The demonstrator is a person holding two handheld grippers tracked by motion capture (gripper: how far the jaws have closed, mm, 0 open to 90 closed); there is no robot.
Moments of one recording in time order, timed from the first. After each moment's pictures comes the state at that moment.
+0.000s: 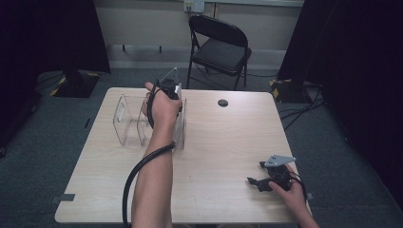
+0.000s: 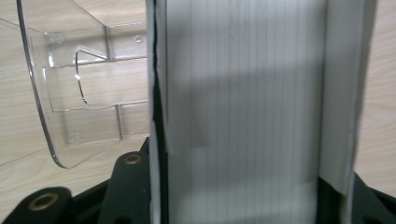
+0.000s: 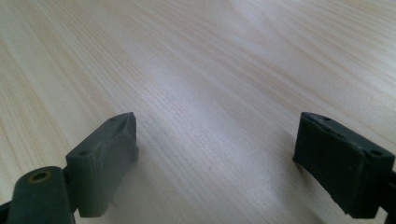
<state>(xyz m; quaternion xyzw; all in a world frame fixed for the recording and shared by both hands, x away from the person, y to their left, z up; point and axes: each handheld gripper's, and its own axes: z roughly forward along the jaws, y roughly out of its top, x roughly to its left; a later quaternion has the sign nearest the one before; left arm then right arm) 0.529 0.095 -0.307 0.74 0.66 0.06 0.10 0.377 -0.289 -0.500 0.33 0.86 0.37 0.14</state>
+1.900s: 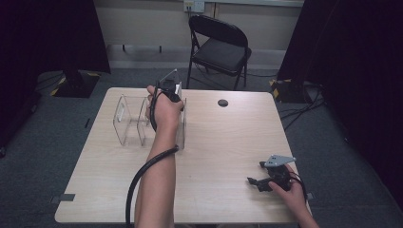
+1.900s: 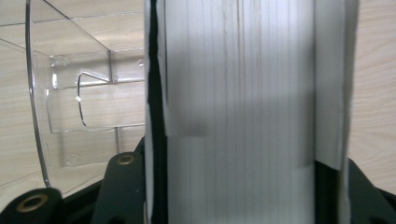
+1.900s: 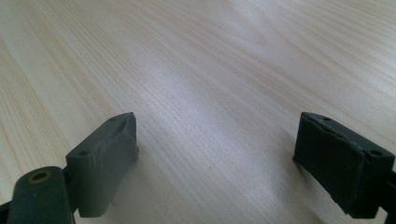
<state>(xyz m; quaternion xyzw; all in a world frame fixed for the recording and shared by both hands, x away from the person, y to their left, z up) 0.527 0.093 -0.314 0.73 0.66 0.10 0.13 0.377 -0.289 -0.500 0.33 0.86 0.37 0.14</state>
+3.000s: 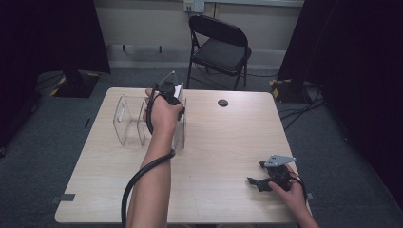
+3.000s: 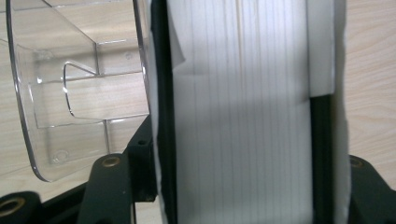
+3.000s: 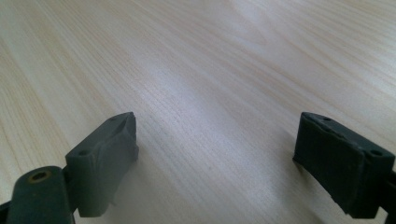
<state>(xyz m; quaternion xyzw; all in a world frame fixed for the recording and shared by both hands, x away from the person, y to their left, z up) 0.512 0.098 -0.311 0.74 0.65 0.08 0.15 0.377 -0.289 -0.500 0.33 0.86 0.37 0.14</state>
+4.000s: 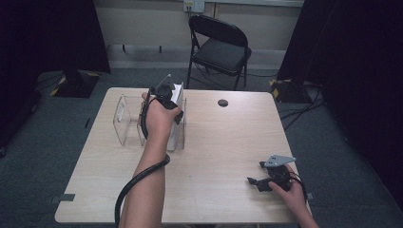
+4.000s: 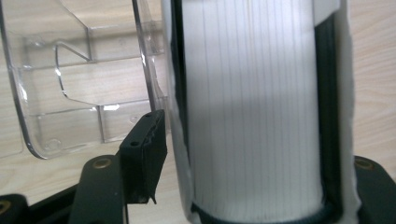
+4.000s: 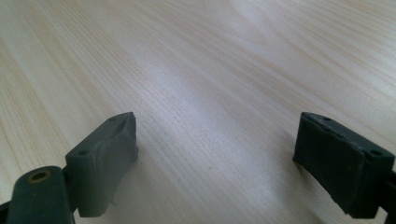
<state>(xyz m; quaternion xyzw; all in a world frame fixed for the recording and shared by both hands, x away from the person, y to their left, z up) 0.495 0.106 -0.311 0.75 0.64 0.06 0.16 0.377 -0.289 -0.500 0.33 0.86 0.37 0.14</state>
